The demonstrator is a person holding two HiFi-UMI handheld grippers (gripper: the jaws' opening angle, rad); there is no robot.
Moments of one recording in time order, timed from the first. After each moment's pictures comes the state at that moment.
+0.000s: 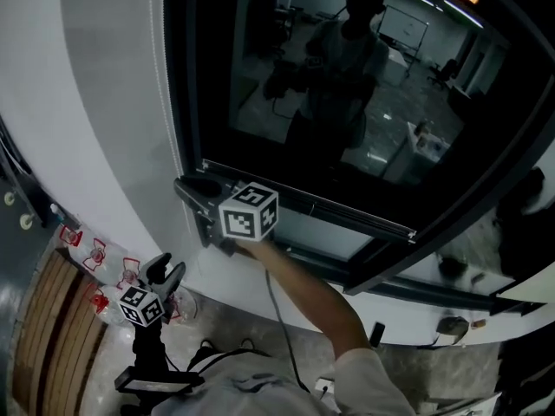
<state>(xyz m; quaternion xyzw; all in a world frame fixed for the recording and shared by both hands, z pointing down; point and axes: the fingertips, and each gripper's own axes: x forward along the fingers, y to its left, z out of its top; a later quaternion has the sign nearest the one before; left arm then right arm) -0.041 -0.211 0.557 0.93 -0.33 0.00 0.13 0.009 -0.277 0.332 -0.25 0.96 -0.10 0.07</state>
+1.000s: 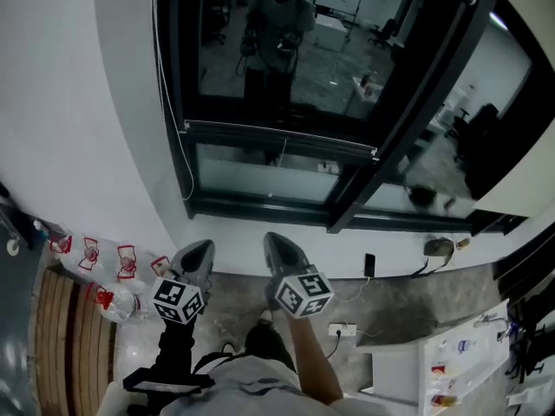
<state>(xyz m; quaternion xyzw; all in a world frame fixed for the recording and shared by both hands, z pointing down) -0.006 -0.055 0.501 0.97 -0.21 -0.02 0.08 0.112 0.002 0.473 -0.68 0.72 -0.11 0.10</state>
